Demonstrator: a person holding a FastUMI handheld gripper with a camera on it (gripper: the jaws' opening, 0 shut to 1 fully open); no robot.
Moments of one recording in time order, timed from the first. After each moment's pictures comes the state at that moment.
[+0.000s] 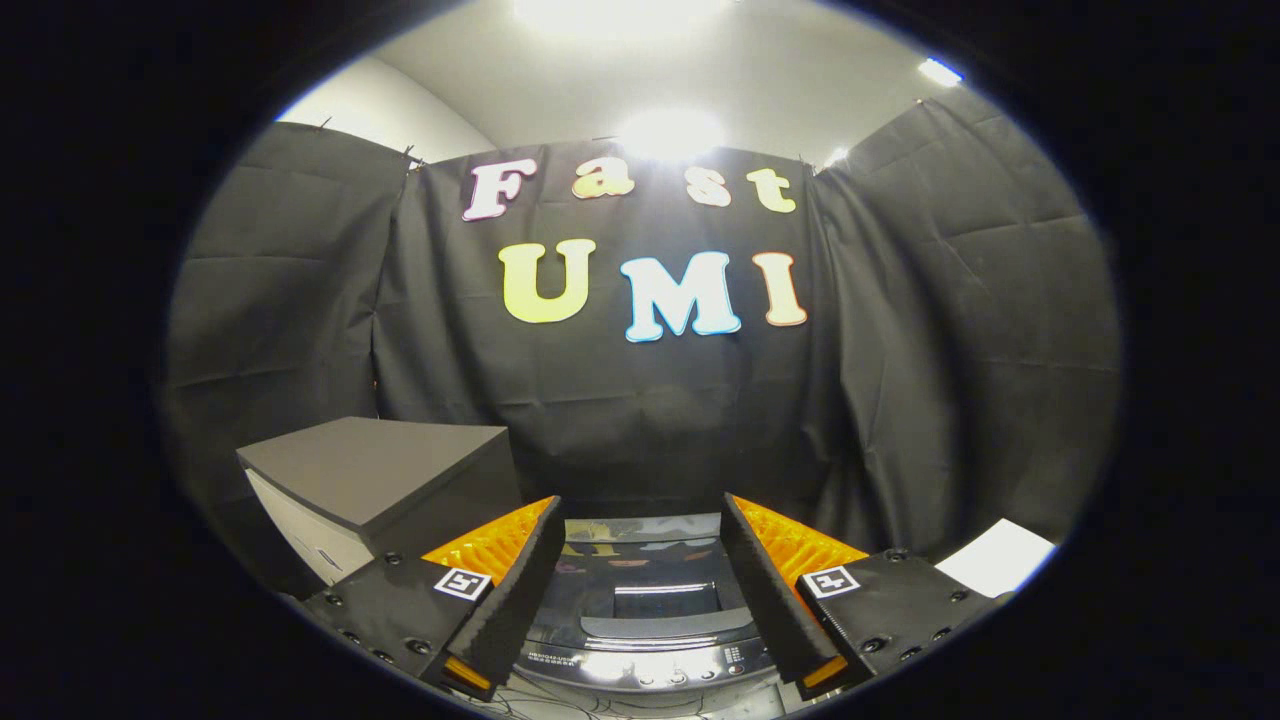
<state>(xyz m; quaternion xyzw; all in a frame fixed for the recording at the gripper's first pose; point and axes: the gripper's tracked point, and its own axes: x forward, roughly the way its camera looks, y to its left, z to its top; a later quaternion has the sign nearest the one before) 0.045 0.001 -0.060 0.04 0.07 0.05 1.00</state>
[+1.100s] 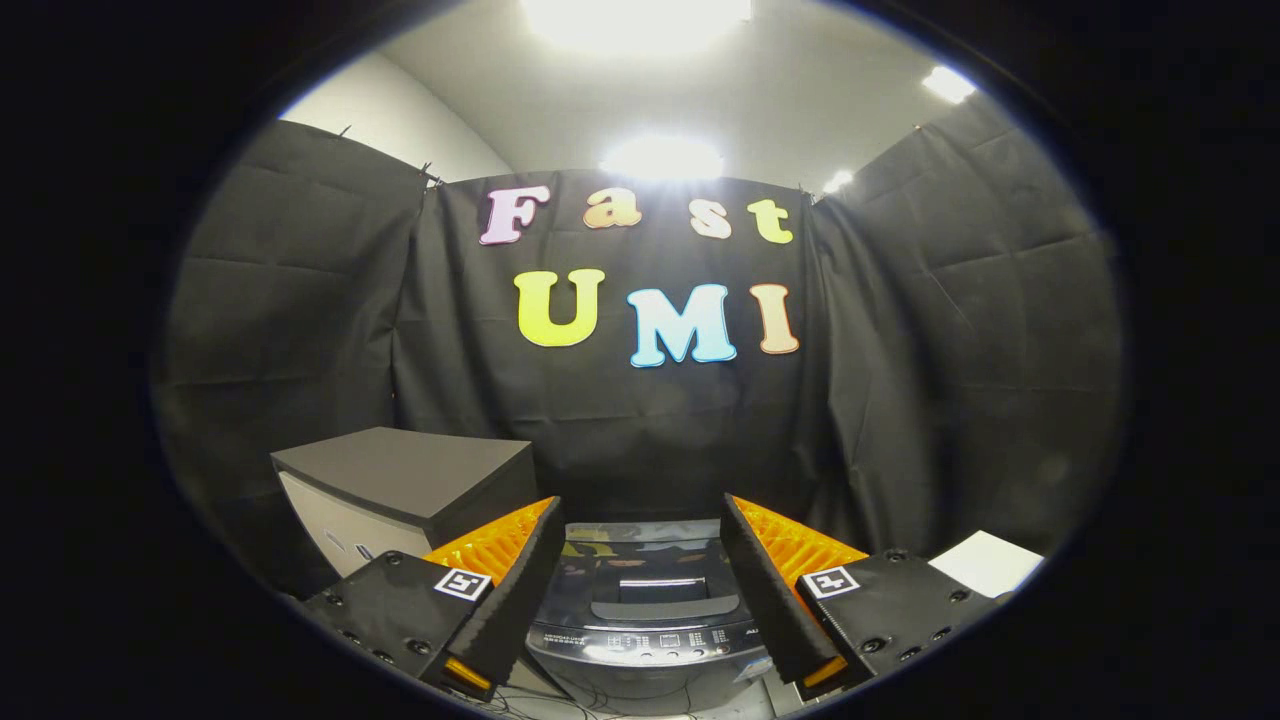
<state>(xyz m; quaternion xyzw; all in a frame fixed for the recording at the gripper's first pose) -0.026 -0.004 -0.029 0.03 0.05 0.05 1.00</state>
